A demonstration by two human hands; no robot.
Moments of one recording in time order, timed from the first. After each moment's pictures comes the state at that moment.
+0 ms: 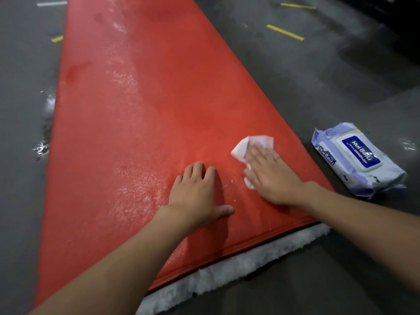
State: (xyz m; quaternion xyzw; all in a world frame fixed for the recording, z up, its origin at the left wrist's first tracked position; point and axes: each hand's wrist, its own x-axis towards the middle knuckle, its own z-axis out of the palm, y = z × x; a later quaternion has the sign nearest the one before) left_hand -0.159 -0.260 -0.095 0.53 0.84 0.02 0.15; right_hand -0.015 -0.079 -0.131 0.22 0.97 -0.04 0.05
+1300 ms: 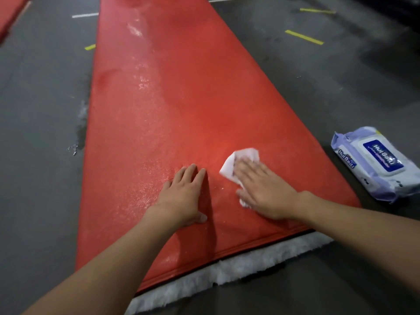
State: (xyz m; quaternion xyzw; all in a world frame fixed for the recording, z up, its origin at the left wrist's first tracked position) left_hand -0.202 -0.311 -0.082 0.48 0.84 -0.06 0.24; right_hand -0.039 -0.135 -0.124 0.11 0.99 -0.03 0.07
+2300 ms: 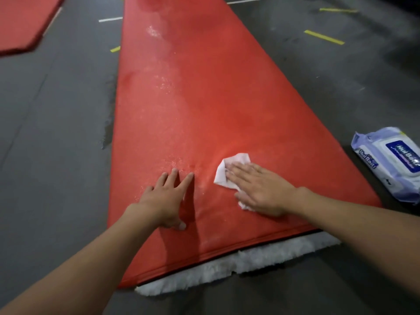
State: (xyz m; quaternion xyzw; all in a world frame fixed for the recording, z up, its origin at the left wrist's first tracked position) left_hand -0.239 -0.375 -0.073 0.43 0.84 -0.16 0.28; right_hand -0.069 -0.164 -0.118 0.02 0.99 -0.05 0.09
